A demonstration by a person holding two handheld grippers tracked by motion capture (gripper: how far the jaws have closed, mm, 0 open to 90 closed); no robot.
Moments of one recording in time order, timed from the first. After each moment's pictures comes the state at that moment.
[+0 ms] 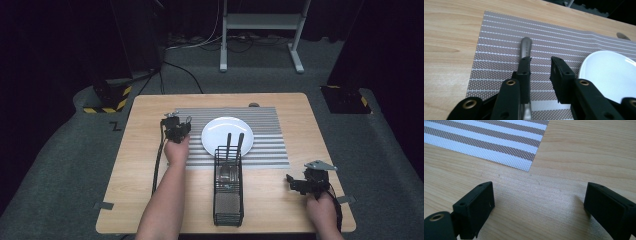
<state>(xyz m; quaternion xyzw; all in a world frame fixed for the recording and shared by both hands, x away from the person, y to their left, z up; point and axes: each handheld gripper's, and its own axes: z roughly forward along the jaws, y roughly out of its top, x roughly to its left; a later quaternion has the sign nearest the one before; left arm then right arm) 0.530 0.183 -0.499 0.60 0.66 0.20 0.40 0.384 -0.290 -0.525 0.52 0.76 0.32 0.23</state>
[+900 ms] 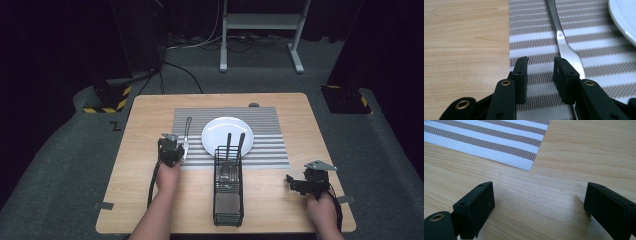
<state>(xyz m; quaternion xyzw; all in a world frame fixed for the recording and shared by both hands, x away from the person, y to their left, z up) 0.452 0.187 -0.521 0.67 0.62 0.29 0.29 0.383 -0.290 -0.525 0.52 0.76 0.32 0.23</state>
